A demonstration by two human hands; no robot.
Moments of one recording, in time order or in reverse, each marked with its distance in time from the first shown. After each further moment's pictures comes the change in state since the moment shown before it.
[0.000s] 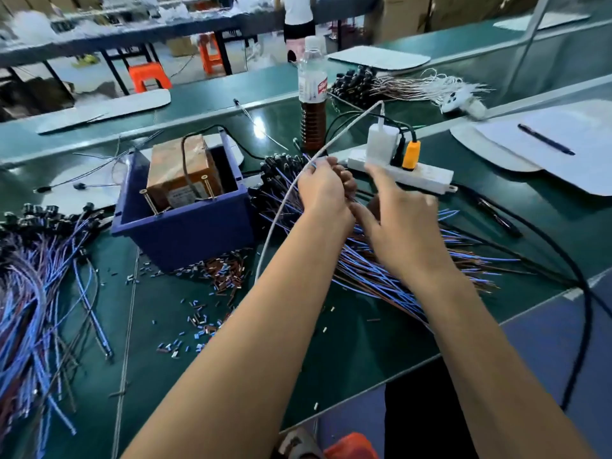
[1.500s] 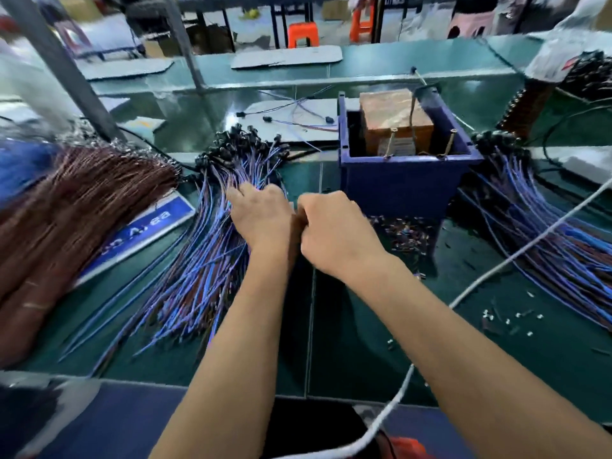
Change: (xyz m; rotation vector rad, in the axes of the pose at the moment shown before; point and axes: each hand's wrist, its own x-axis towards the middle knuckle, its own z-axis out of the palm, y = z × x) left_hand -0.048 0.183 -0.307 2.057 0.933 0.345; right_hand -0.060 -0.258 0.125 0.112 -0.508 -0.517
